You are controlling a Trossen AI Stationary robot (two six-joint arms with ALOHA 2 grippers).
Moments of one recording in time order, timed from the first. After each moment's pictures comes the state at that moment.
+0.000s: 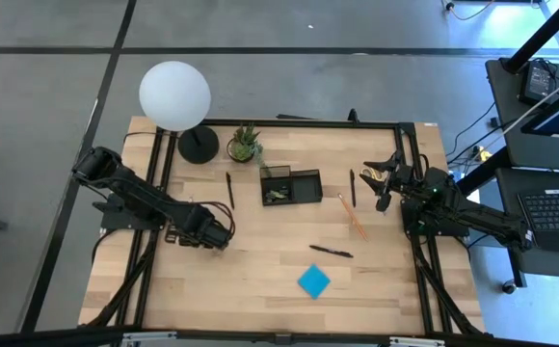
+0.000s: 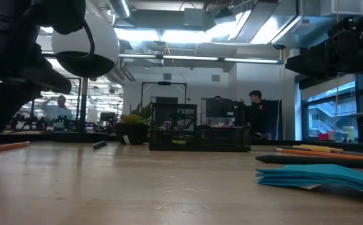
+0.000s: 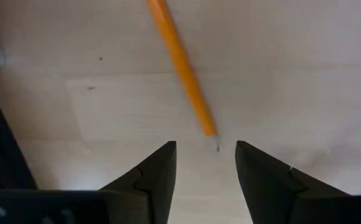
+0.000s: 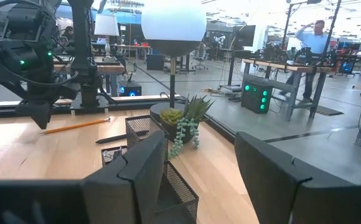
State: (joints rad) left arm -0.38 1.49 0.79 -0.90 0.11 -1.96; right arm -0.36 0.00 0.01 0.08 0.01 -0.06
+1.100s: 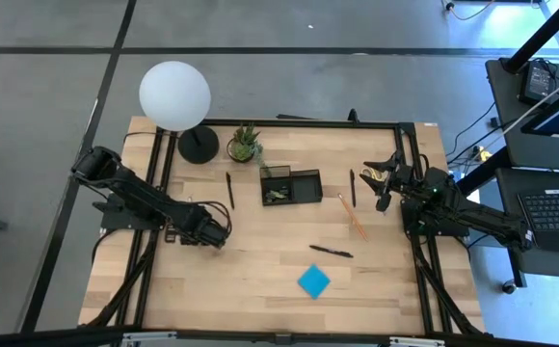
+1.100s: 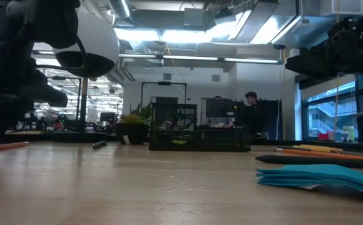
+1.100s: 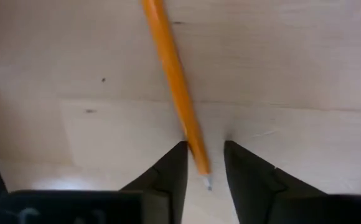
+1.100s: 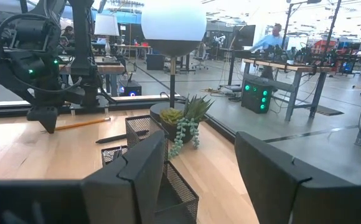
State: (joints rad) left arm -0.38 1.49 0.68 -0.82 0.09 -1.98; right arm -0.36 0.00 0.01 0.08 0.01 -0.06
